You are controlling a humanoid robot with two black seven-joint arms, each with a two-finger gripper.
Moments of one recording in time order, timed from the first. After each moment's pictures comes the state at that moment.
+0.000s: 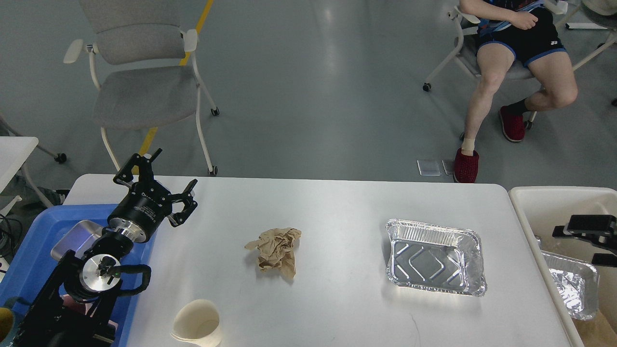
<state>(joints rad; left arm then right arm) -0.23 0.05 -1.49 -1.13 0.45 -0.26 0.13 0.79 -1.26 0.15 1.41 -0.79 0.50 0.01</state>
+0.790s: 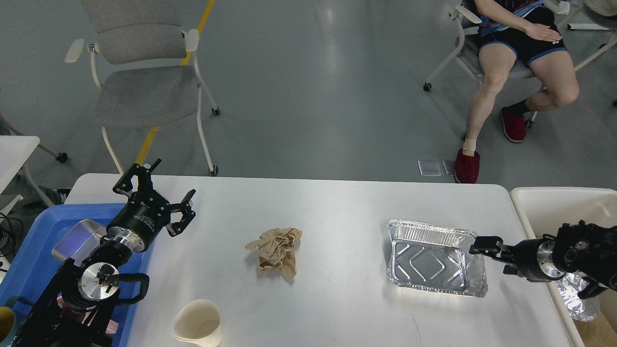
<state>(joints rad) -0.20 0.06 -1.47 -1.13 0.45 -0.25 0.13 0.70 -0.64 0.15 0.82 -0.89 0.43 0.05</state>
